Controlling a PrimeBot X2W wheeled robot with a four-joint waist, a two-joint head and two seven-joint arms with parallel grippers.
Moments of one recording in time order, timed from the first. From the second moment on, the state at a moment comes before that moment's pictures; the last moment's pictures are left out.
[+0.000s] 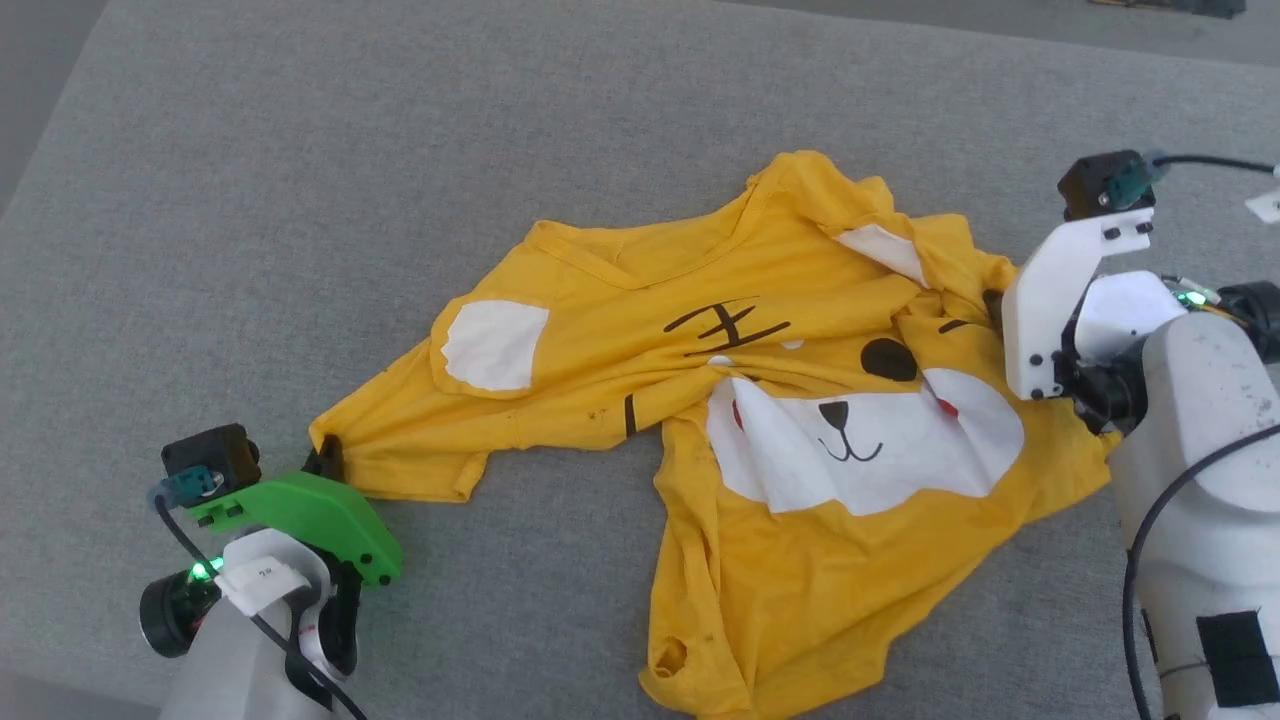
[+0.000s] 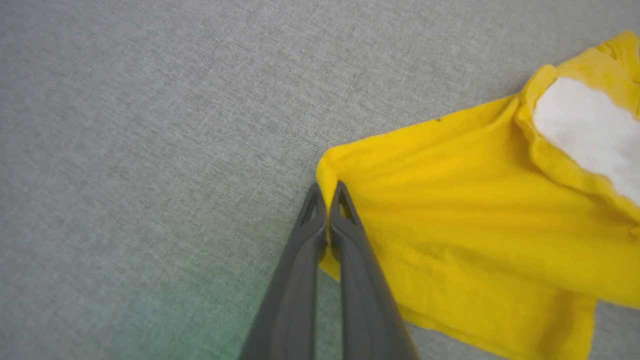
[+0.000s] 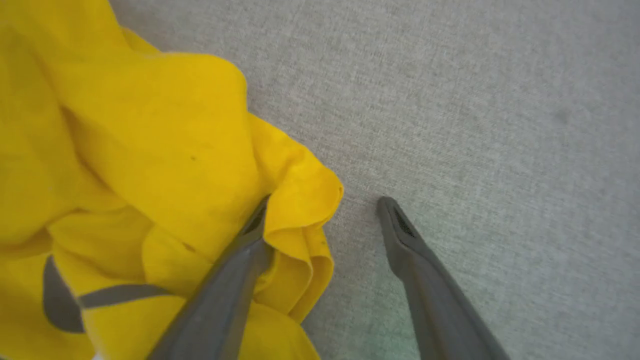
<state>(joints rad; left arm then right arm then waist) -0.25 0.20 -0.09 0.34 -0.52 0.19 0.12 -0.70 -0.12 -0.07 0.59 -0.02 0.13 0.69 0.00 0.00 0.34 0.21</state>
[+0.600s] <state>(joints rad) -0.29 0.29 -0.10 0.24 -0.46 0.16 0.00 -0.72 -0.23 -0.15 0.41 0.02 0.13 0.54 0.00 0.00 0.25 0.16</state>
